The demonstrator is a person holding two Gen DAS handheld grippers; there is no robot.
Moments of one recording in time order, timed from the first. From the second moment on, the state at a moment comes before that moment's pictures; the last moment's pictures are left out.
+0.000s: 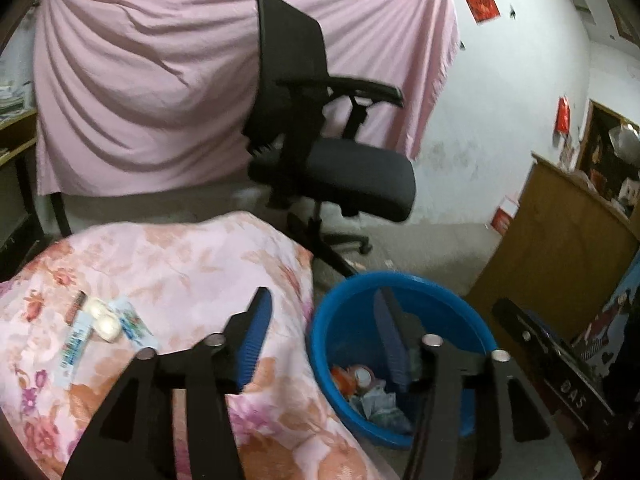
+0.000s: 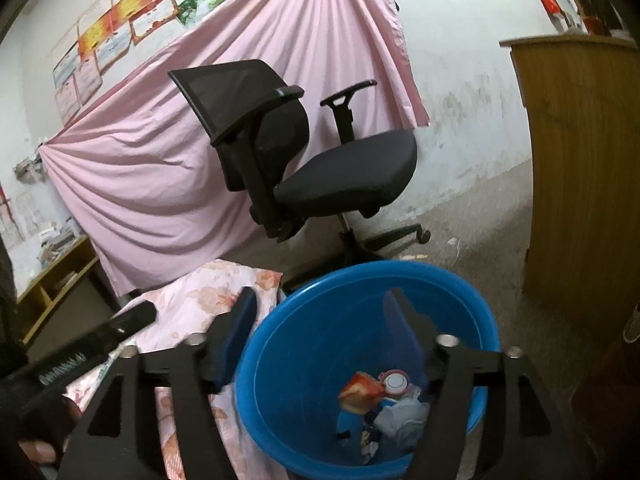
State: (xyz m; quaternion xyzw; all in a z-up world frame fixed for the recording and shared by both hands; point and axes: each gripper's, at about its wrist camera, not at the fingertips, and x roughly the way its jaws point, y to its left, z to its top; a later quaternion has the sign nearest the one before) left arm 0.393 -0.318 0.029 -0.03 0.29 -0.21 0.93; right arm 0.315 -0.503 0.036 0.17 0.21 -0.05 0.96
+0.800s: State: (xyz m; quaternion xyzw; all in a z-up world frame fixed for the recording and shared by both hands) left arm 0.342 -0.204 0.067 -0.06 0.13 -0.12 0.98; right arm 0.287 -0.423 0.091 0.09 0.03 -0.01 1.00
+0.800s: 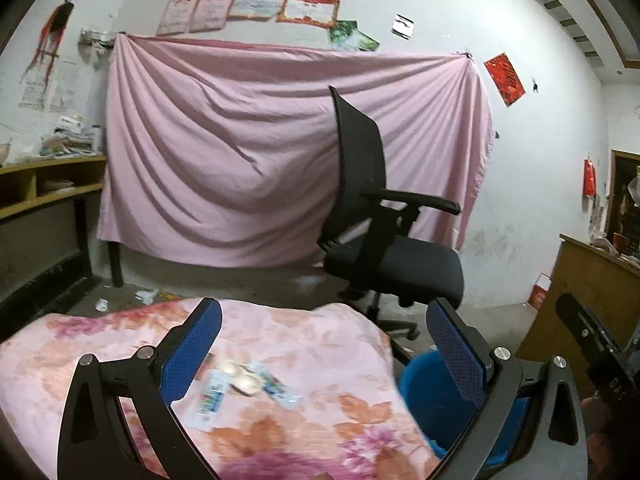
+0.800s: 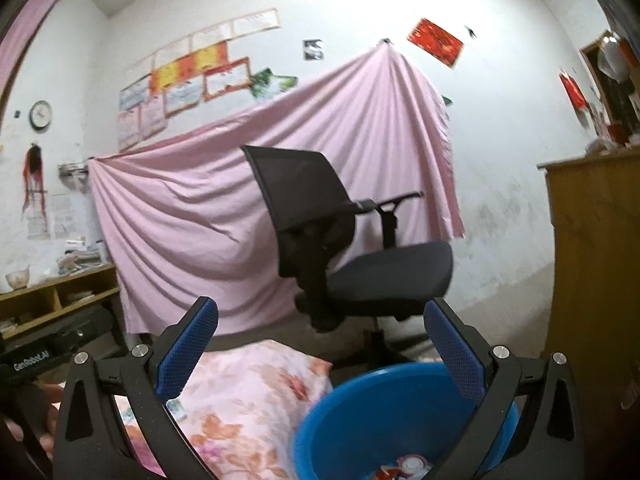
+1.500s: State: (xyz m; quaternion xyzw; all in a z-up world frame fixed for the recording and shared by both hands) left arm 0.307 -0.087 0.057 -0.06 0.10 -0.04 0.99; right arm 0.301 -0.310 0.100 0.02 0.01 0.10 0.99
